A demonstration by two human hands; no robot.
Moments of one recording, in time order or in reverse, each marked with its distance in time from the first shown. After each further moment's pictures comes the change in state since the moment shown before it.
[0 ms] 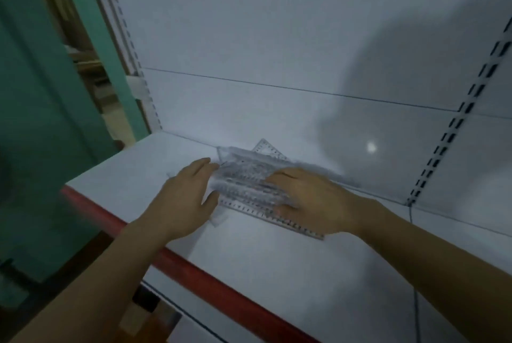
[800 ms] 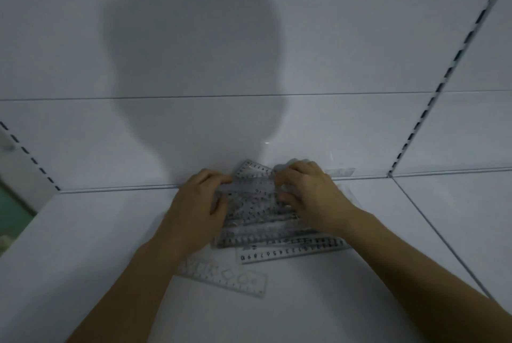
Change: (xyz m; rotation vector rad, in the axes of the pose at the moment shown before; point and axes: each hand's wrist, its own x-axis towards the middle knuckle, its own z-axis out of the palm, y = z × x) left_hand 0.143 -0.061 0.046 -0.472 -0.031 0.543; right_hand 0.064 -0.007 0.043 -0.037 0.311 0.678
